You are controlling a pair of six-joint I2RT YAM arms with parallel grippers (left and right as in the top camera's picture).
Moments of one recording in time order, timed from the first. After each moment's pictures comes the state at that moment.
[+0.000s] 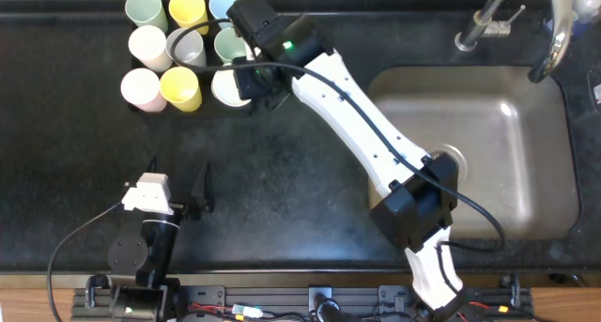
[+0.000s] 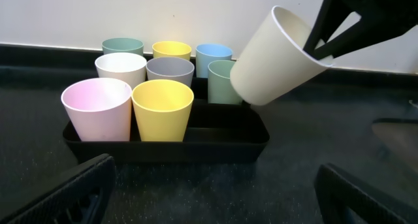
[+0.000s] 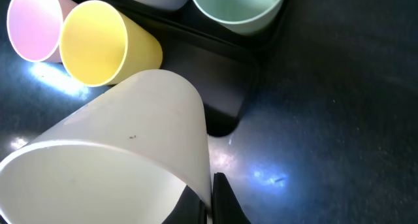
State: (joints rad) left arm -0.06 0.01 0.01 -0.07 0.10 -0.12; right arm 0.69 2.16 2.20 -1.15 -0.14 0.40
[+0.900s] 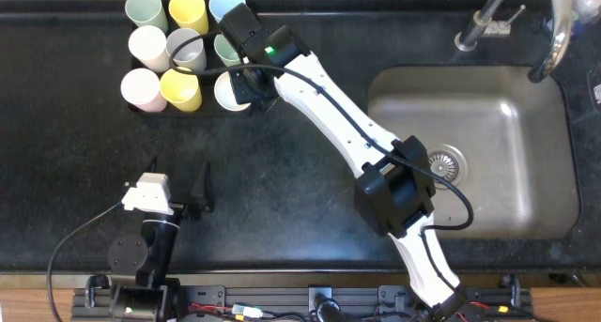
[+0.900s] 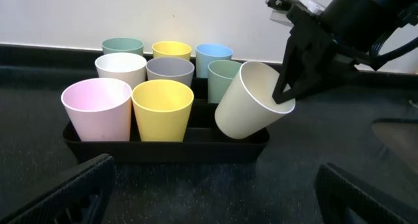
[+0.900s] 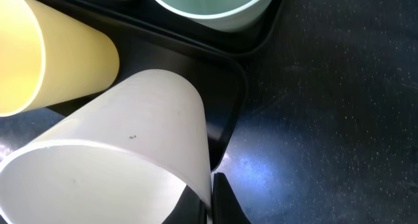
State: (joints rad) left arm -0.06 0.01 0.01 -0.07 0.10 -0.12; right arm 0.70 2.29 2.20 -1.09 -0.08 0.41
